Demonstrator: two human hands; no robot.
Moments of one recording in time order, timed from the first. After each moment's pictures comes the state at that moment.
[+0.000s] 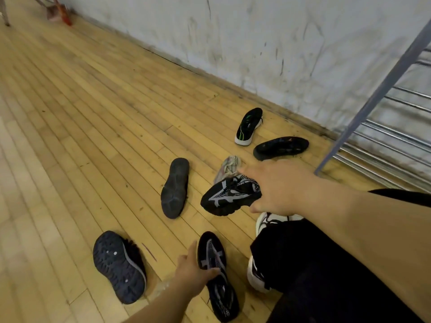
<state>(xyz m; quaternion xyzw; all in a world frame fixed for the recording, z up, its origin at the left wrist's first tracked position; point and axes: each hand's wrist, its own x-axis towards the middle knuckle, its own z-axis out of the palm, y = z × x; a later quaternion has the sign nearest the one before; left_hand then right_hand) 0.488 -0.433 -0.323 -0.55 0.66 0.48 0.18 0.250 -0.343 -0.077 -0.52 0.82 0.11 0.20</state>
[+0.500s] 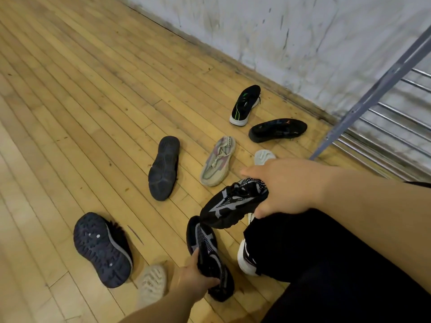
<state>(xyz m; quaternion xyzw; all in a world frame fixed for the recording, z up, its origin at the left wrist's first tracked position) 0.506 -0.393 -0.396 -0.55 0.59 0.54 0.24 0.246 -0.343 -0.085 -0.51 0.78 0.16 0.32</state>
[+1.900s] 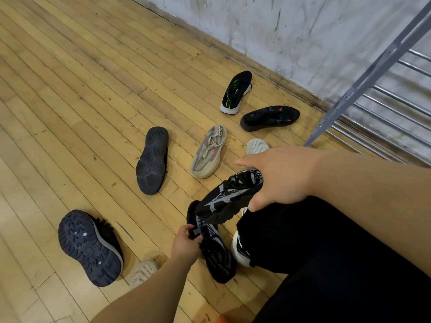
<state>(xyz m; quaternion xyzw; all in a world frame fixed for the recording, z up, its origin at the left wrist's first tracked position) 0.462 -0.417 -0.416 -0.59 0.59 0.56 0.06 0.240 -0.347 -0.084 -0.48 0.78 0.18 0.36</state>
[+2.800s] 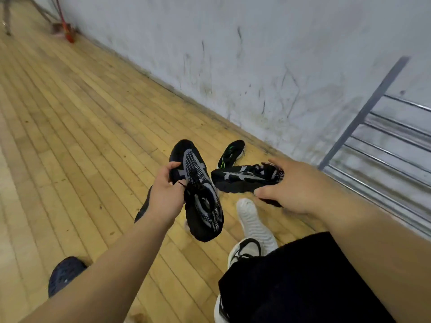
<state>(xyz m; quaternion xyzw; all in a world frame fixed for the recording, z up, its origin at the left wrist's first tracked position) 0.336 -0.502 -0.129 -0.41 0.59 0.64 -0.27 0.188 -0.298 0.000 -0.32 0.92 -0.13 0.19</state>
